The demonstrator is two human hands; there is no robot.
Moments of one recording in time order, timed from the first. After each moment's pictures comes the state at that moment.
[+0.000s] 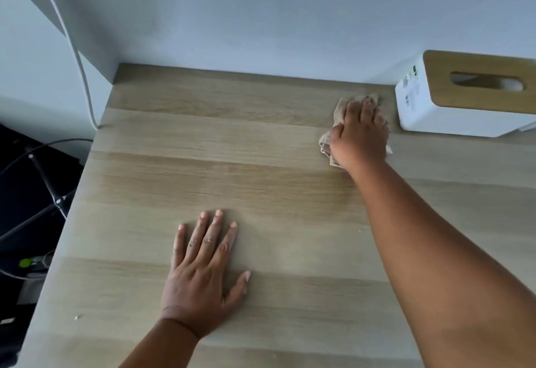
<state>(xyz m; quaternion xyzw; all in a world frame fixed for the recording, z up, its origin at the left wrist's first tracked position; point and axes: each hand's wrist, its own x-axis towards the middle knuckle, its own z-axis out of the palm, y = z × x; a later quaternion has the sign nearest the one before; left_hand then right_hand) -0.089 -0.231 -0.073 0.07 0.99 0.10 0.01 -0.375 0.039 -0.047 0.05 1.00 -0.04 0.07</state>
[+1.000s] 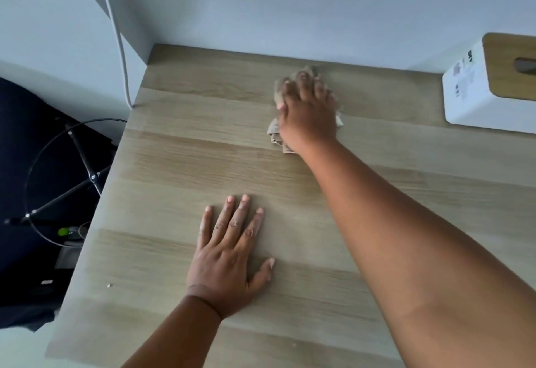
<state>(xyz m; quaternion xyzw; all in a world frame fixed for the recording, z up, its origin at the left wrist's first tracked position) -0.090 -0.230 -0.068 0.06 0.99 0.10 0.02 -0.374 -0.104 -0.052 -0.15 0.98 -0.08 0.07</state>
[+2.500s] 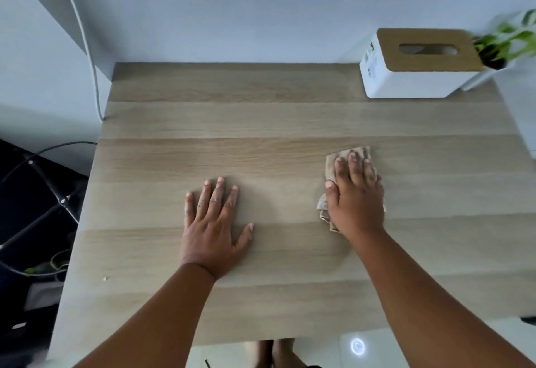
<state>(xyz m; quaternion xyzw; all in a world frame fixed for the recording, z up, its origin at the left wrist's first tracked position) -0.088 -0.231 -0.080 0.06 0.99 0.10 -0.01 -0.159 0.066 -0.048 0.04 1.00 -0.04 0.07</state>
